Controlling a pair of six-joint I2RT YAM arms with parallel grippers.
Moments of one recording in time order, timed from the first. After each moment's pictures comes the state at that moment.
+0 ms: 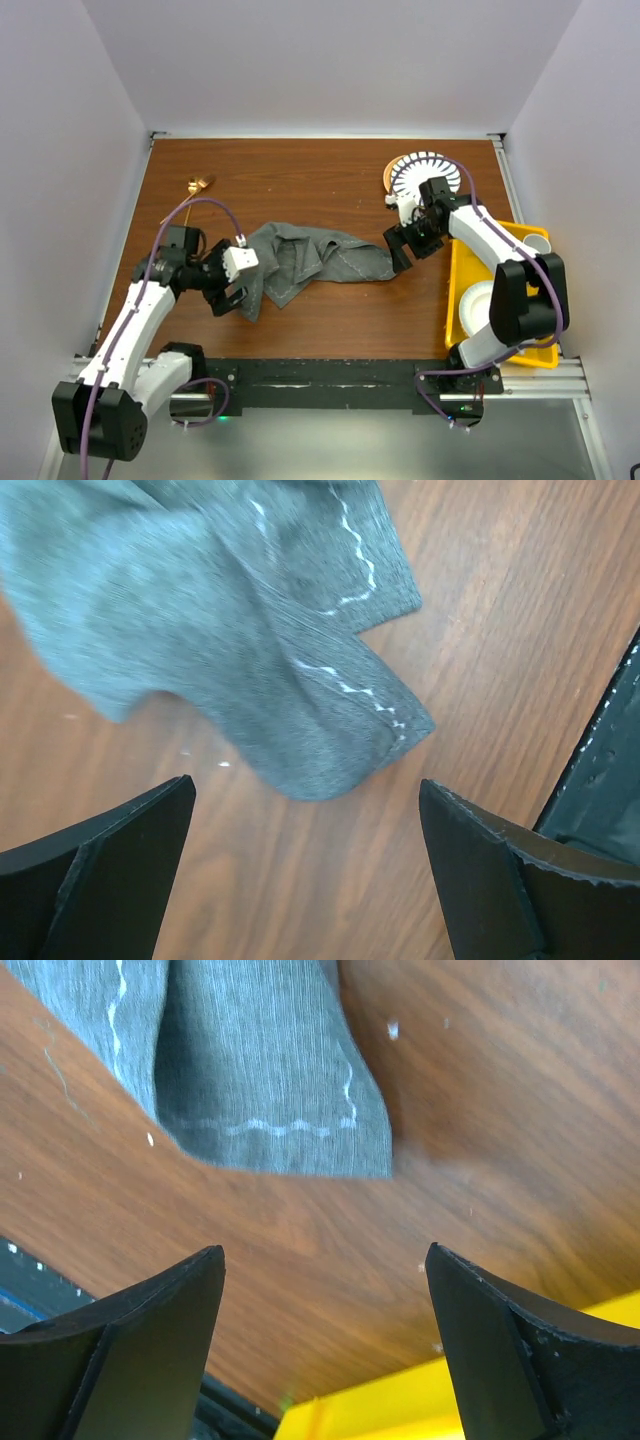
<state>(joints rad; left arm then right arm) -0.09 0.94 0.72 -0.88 0.58 0.93 0.20 1.56 1.09 -0.86 -0.32 -0.35</state>
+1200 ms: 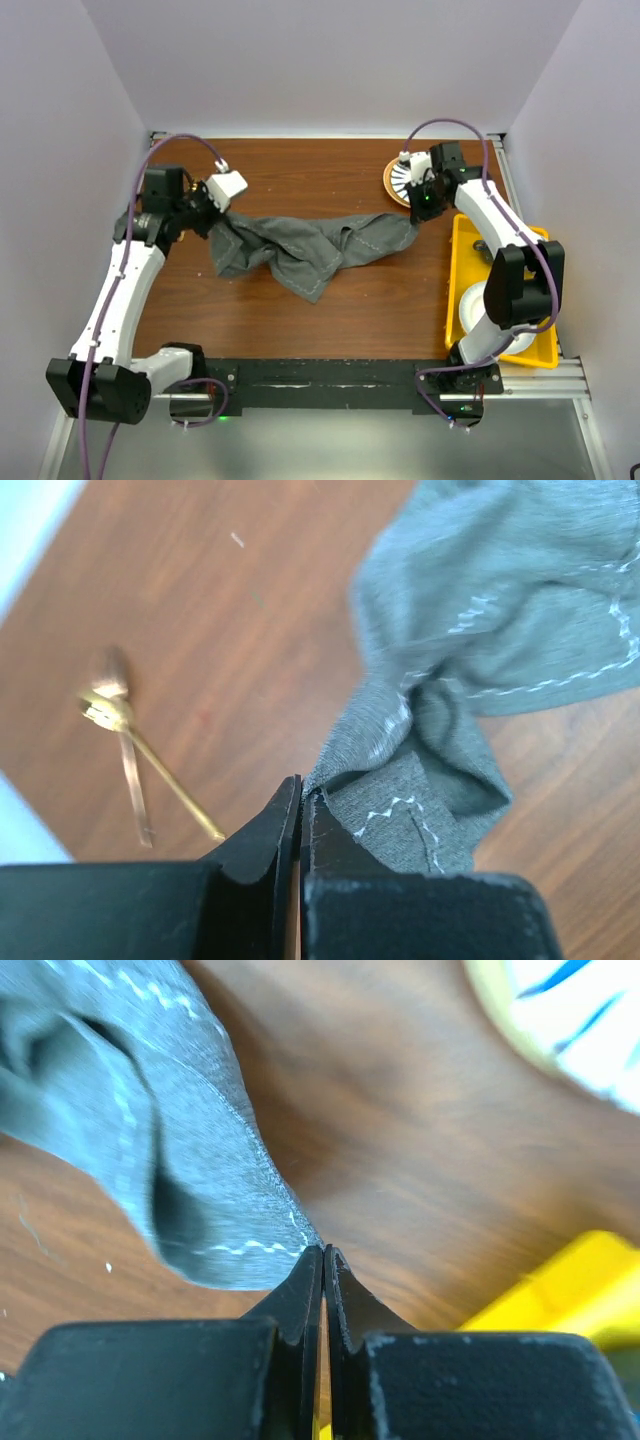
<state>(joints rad) -0.11 1.11 1.09 -0.72 0.36 0.69 0.16 1.67 1.33 -0.79 -0.20 -0.25</state>
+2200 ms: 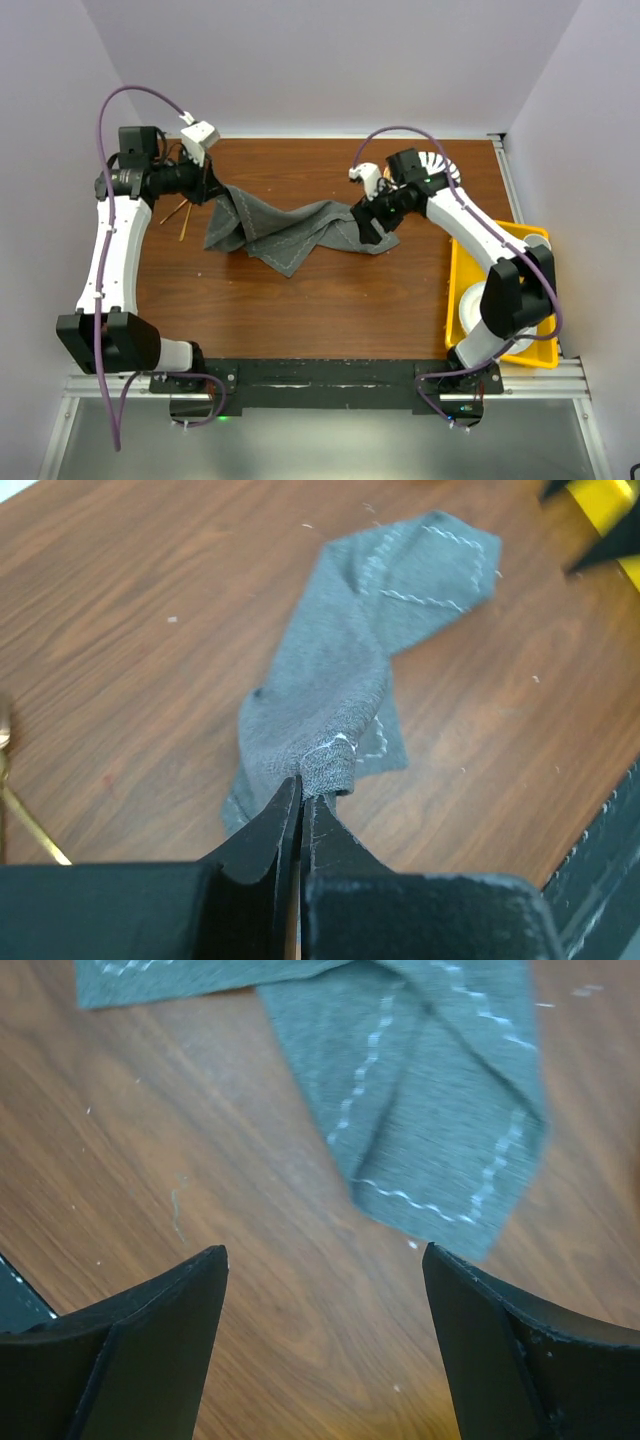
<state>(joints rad) 0.06 1.37 1.46 -0.88 0.75 0.41 0.38 1.63 1.39 -0.80 -0.36 -0.34</state>
